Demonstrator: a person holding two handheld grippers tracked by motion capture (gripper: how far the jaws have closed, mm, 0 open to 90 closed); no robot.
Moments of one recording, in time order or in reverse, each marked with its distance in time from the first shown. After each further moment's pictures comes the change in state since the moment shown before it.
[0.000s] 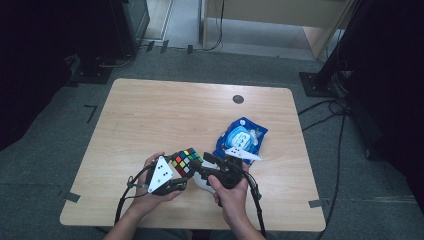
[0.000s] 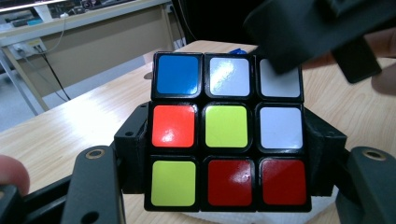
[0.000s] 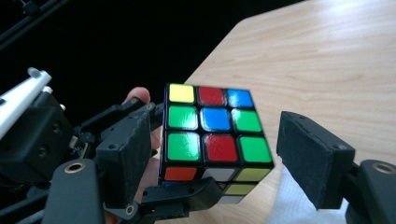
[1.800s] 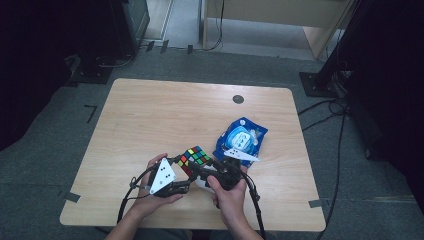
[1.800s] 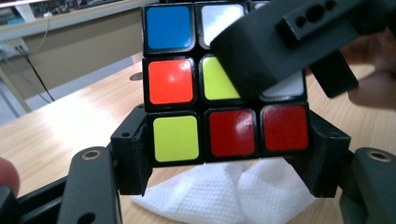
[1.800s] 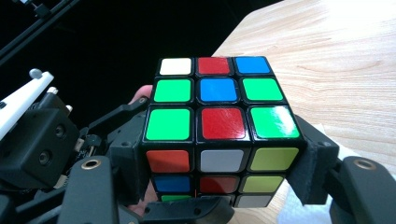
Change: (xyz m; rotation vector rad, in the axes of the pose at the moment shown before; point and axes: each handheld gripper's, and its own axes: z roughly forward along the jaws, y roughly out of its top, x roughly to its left) left arm -0.005 -0.001 0.001 0.000 -0.048 0.019; right arm -0.003 -0.006 0.003 0.012 0.040 0.037
